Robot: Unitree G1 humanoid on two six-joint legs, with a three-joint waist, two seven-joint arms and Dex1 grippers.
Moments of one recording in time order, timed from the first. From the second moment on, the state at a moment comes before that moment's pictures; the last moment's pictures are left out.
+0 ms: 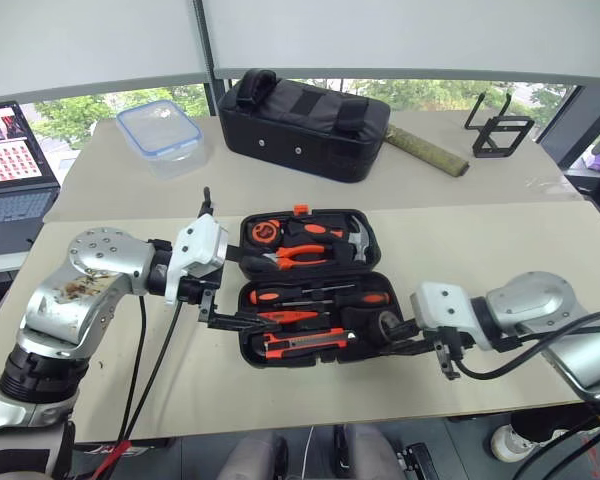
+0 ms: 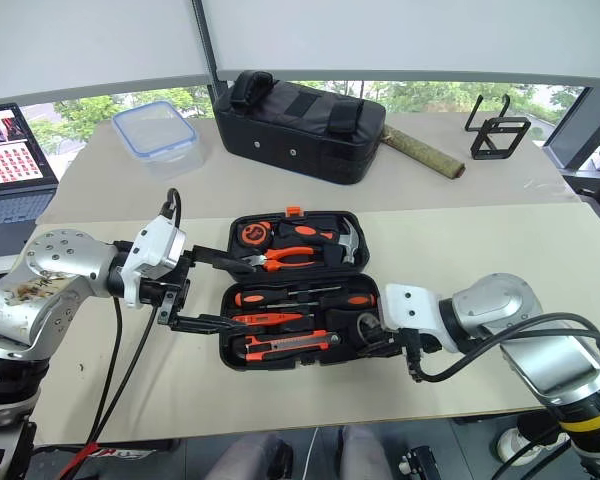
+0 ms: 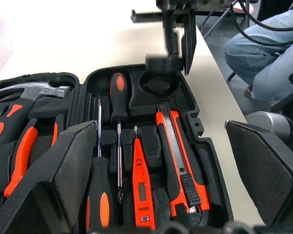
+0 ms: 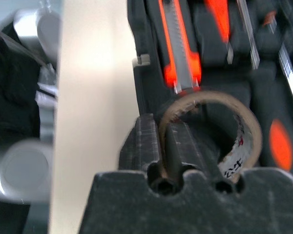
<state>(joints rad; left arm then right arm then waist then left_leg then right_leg) -0.49 0.82 -0.04 -0.34 -0.51 0.54 -1.32 -0.30 -1.02 0.23 -0.41 0.27 0.44 1.25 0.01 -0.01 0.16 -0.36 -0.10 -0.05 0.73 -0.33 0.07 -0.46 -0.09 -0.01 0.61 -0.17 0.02</state>
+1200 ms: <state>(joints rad) -0.33 0.80 -0.09 -0.10 -0.30 0.49 -1.09 -0.47 -0.85 0.18 0.21 0.10 0.19 1.12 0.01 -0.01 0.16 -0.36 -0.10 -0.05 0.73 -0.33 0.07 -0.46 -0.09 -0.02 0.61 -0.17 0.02</state>
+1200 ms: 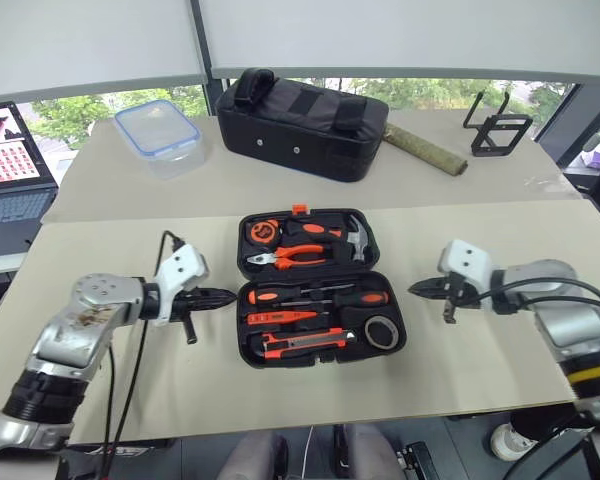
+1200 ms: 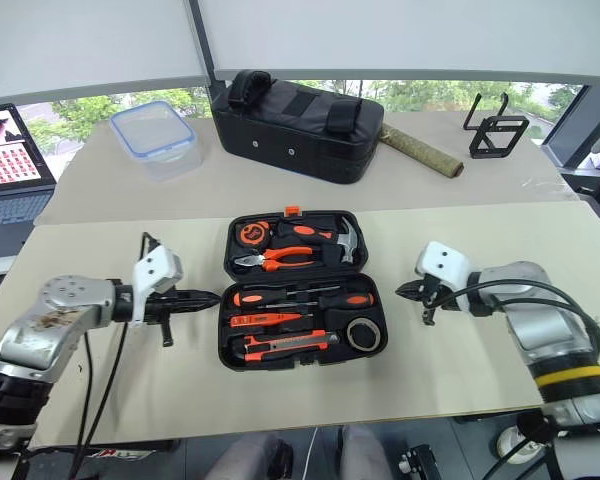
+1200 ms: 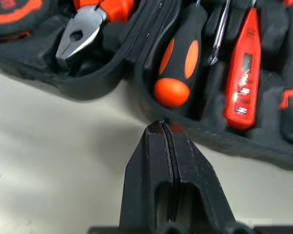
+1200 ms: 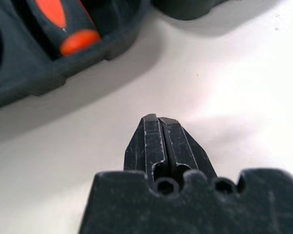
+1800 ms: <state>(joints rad) -0.27 0.83 -0.12 -0.14 -0.30 0.48 -1.17 -0.23 -0.93 0.10 -0.14 0.17 0.25 1.21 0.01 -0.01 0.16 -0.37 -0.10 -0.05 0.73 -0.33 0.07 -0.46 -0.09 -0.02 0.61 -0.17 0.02</state>
